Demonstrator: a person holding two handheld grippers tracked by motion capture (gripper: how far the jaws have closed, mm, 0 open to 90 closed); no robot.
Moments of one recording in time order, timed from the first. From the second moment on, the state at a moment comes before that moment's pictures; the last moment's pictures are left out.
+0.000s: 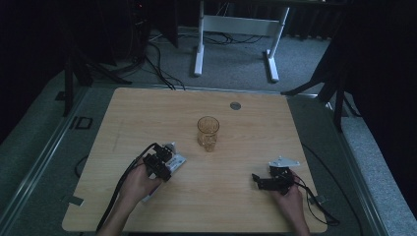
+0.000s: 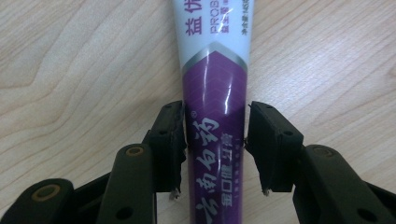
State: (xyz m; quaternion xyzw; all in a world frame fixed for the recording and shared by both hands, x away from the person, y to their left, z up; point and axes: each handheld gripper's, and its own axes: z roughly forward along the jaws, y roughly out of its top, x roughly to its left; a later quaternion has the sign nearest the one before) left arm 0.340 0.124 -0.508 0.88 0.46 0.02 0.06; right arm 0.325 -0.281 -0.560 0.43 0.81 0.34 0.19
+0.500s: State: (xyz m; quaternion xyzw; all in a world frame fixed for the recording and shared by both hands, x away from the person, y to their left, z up) left arm 0.344 0.124 -0.513 0.89 0.46 0.01 0.05; right arm 0.325 -0.281 -0.560 0.43 0.81 0.34 0.19
